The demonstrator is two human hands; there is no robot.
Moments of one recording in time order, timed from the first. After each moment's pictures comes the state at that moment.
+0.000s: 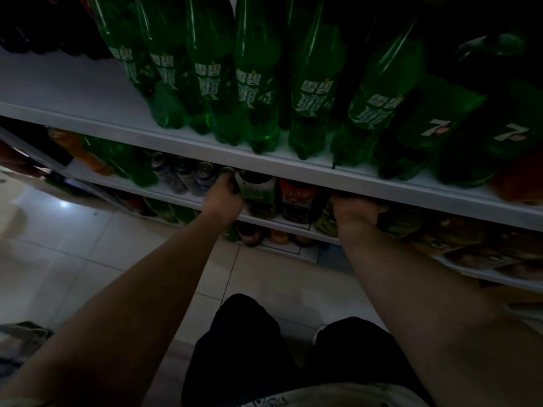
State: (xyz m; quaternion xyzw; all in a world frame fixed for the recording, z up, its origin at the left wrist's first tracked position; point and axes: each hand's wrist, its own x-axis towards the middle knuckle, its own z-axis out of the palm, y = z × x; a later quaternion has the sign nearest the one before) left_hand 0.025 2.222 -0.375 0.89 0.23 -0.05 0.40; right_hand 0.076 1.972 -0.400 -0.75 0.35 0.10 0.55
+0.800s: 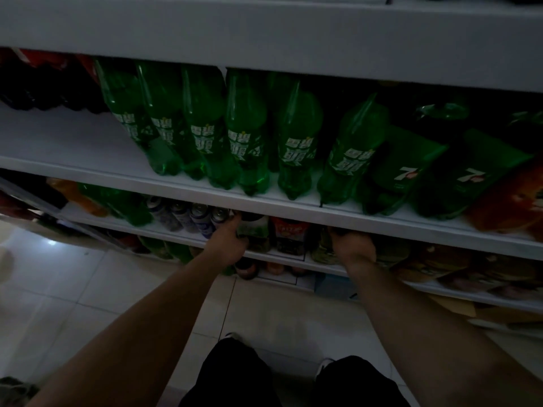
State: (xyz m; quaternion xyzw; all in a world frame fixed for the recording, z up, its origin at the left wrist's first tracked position) left_hand 0.034 2.218 -0.379 0.93 0.12 -0.13 0.34; right_hand 0.078 1.947 -0.398 -0.93 0.19 0.14 0.29
